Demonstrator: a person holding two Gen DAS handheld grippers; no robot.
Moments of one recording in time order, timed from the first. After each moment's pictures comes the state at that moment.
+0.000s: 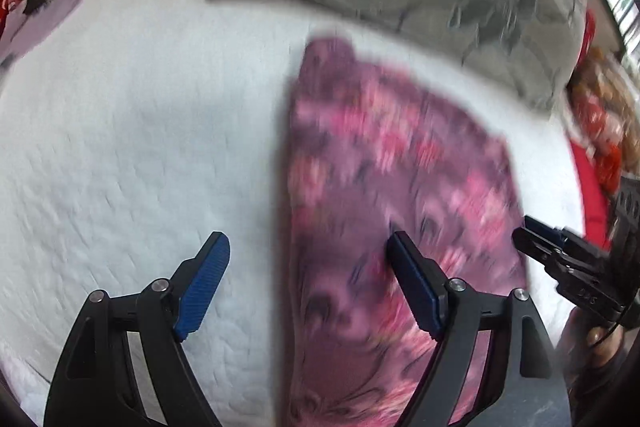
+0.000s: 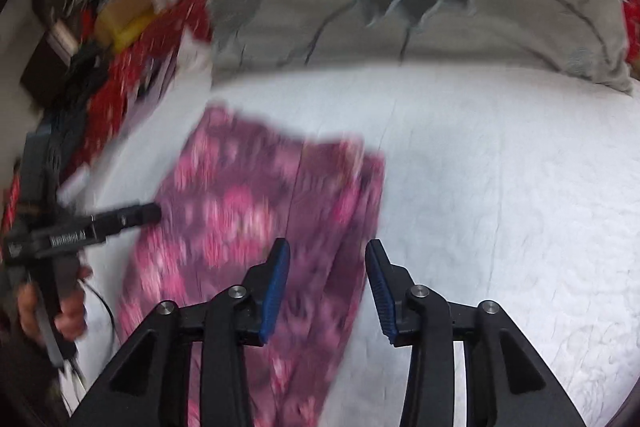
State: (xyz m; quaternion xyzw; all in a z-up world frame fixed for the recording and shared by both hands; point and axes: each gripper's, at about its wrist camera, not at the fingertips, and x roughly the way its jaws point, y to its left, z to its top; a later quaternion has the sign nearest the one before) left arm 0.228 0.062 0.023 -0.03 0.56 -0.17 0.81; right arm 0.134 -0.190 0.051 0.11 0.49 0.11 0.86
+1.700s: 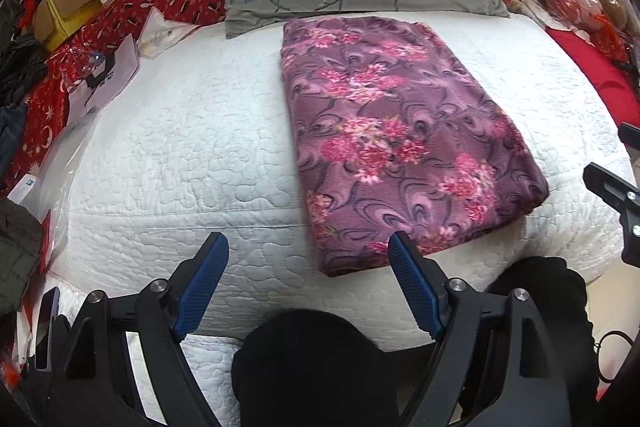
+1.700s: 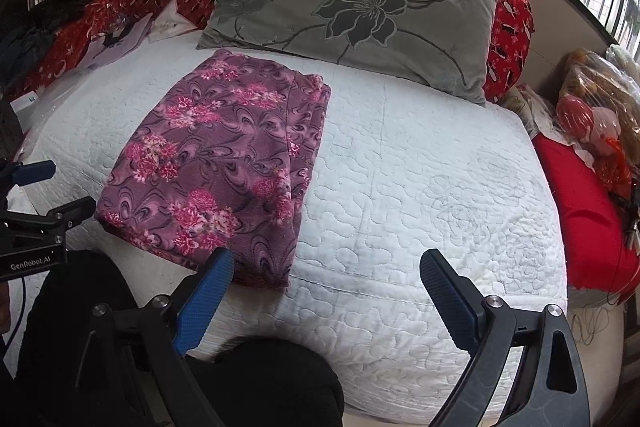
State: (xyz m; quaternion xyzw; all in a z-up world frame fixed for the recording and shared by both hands) left arm 0.032 0.079 0.072 0.15 0.44 -0.14 0.87; right arm -0.069 -0.116 0.105 -0.04 0.43 -0.07 0.90
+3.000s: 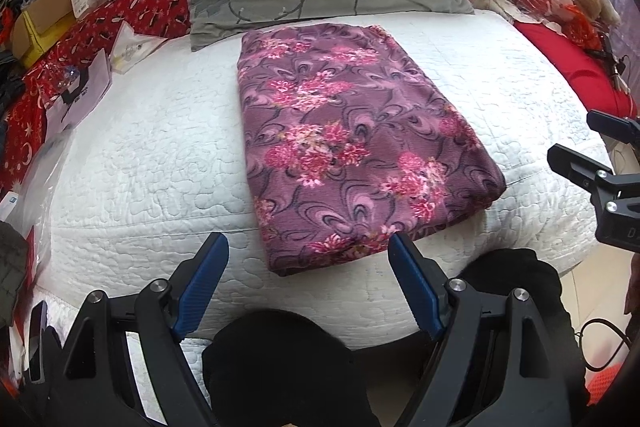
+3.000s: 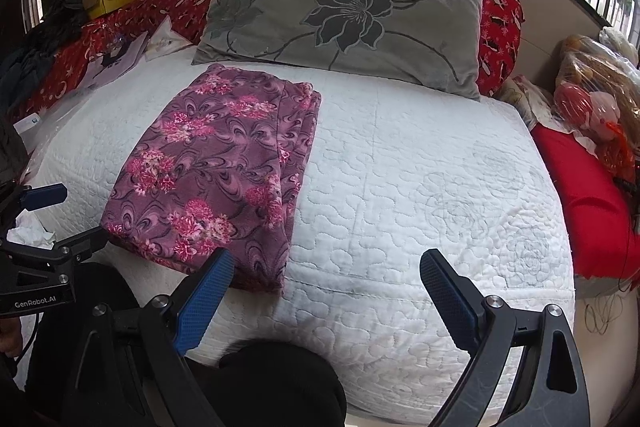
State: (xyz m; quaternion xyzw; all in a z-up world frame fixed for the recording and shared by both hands) left arm 0.015 0.056 0.082 0.15 0.44 -0.19 0.87; right arm -0.077 -0.130 0.109 -0.01 0.41 -0.07 0.91
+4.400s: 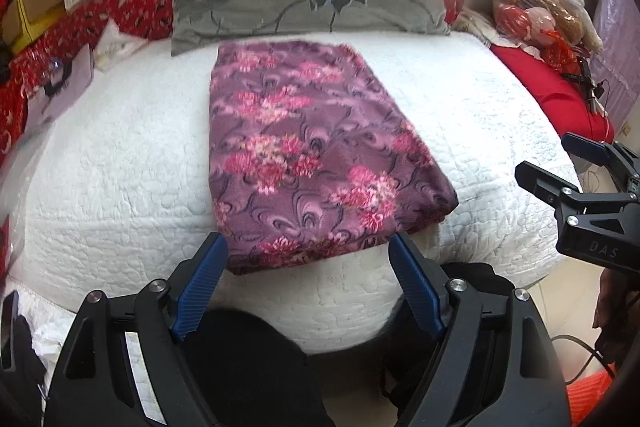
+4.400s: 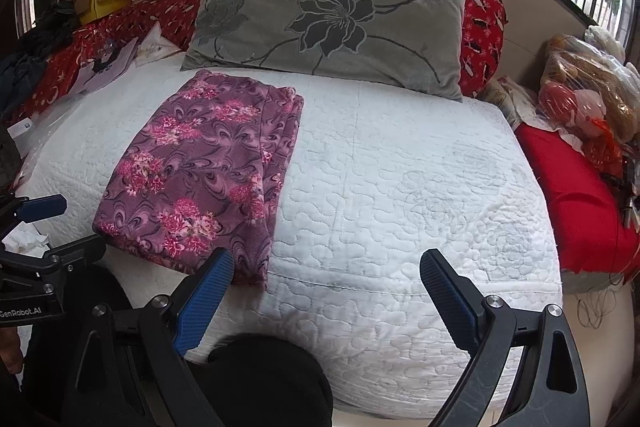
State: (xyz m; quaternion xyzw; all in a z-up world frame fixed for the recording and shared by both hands) left arm -0.004 0.046 0.093 0.10 0.43 -0.22 0.87; right arm -0.090 -0.140 0.115 -0.01 0.40 -0.09 0.91
